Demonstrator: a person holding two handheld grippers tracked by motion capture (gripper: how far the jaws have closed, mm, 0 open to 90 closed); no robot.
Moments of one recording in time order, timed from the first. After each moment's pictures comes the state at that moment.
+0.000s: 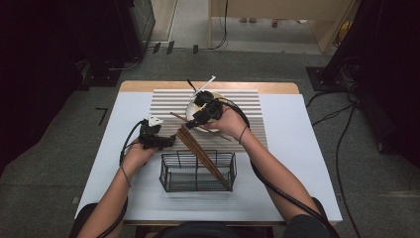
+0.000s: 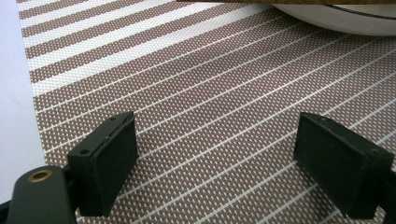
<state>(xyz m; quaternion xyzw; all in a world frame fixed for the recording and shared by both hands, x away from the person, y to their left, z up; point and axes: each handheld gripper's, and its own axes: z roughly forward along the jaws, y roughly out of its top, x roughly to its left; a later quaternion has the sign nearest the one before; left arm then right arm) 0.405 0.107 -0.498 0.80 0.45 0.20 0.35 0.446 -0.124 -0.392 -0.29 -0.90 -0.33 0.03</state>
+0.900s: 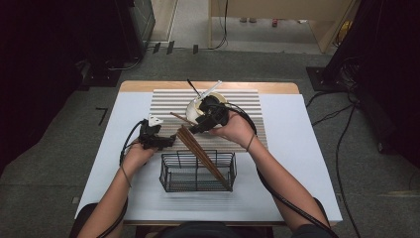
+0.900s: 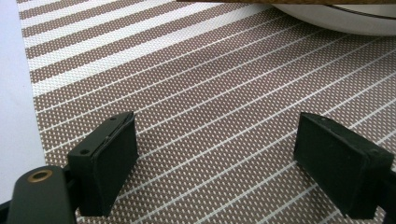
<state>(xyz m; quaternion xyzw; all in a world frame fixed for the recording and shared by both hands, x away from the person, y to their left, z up) 0.404 0.107 -0.498 0.80 0.45 0.20 0.35 0.414 -0.138 -0.377 -0.27 -0.90 -0.35 0.02</state>
